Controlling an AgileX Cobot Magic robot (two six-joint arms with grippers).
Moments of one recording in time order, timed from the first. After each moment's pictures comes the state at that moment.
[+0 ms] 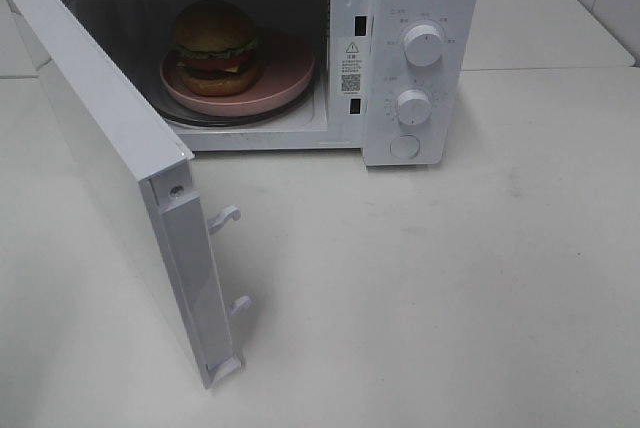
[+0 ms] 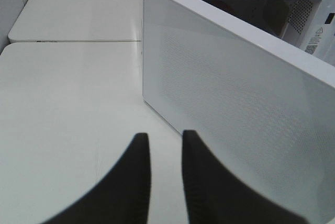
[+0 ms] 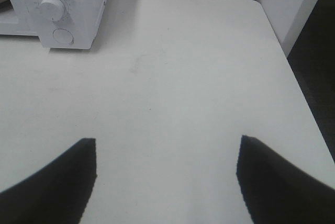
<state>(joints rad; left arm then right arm) 0.05 0.25 -0.53 -0.27 0.76 0.18 0.10 0.00 -0.50 -0.14 1.00 0.07</state>
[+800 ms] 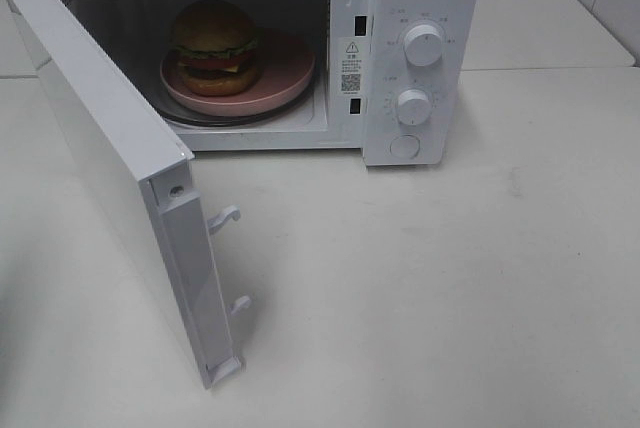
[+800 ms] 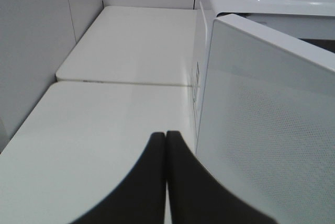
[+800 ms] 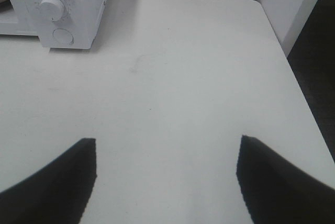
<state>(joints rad) -0.01 0.61 -0.24 -0.40 -0.09 0.34 0.10 0.00 -0.50 -0.14 1.00 0.07</state>
